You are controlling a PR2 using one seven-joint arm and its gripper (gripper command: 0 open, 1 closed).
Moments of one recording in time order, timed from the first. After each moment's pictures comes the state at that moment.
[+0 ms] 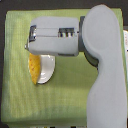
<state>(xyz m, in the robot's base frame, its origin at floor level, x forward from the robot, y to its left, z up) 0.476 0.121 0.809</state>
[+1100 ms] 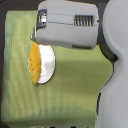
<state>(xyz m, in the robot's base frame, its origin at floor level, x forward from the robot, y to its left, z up) 0.476 0.060 0.924</state>
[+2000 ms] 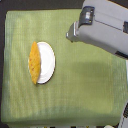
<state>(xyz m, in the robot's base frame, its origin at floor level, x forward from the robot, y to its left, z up) 0.470 -0.122 0.941</state>
